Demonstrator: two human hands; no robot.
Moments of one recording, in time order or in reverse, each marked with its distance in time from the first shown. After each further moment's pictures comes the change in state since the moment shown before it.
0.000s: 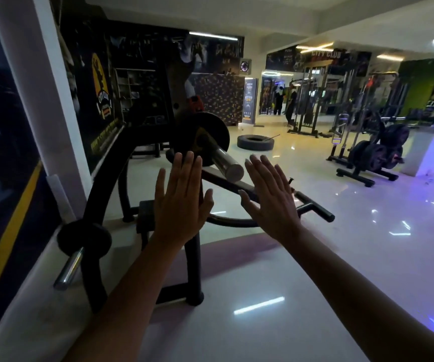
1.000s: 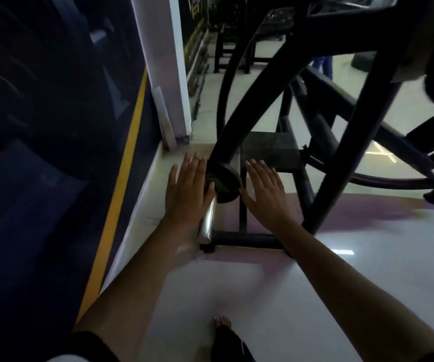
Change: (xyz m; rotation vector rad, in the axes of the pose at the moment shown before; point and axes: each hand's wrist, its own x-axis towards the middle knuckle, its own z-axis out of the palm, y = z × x) left_hand -0.183 -0.461 0.148 0.087 -0.505 -0.285; right_hand 0.037 -0.303 0.458 0.405 -0.581 0.181
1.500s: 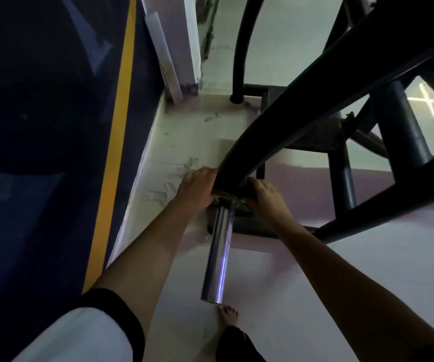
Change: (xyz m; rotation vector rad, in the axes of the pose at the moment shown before) left_hand 0.140 -0.107 0.209 -0.122 -0.715 -0.088; right_hand 0.146 0.097 0.196 0.239 -0.465 0.226
